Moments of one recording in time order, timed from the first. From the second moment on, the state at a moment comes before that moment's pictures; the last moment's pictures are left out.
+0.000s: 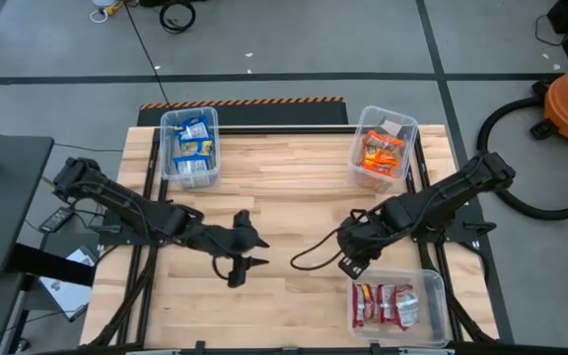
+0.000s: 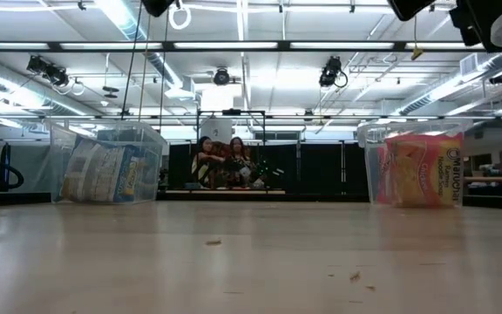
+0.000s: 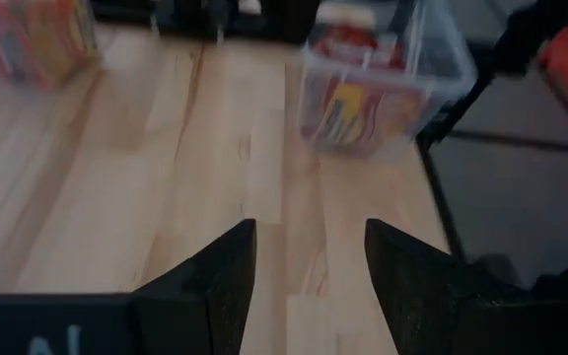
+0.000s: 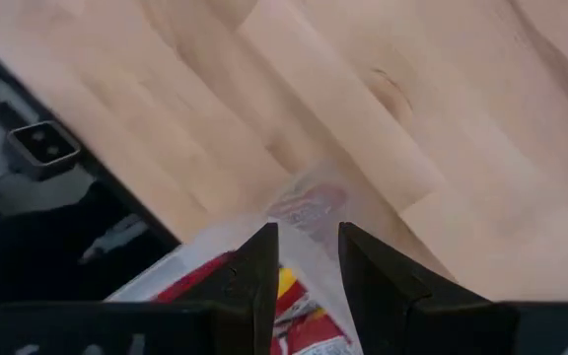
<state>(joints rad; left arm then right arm) -0.42 1.37 1.09 -0.27 -0.28 -0.36 0.41 1.47 1.26 -1.07 -0.17 1.23</state>
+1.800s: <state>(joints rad) -0.07 1.16 1.09 -0.22 -0.22 0.02 0.16 0.72 0.75 -0.25 0.03 0.05</state>
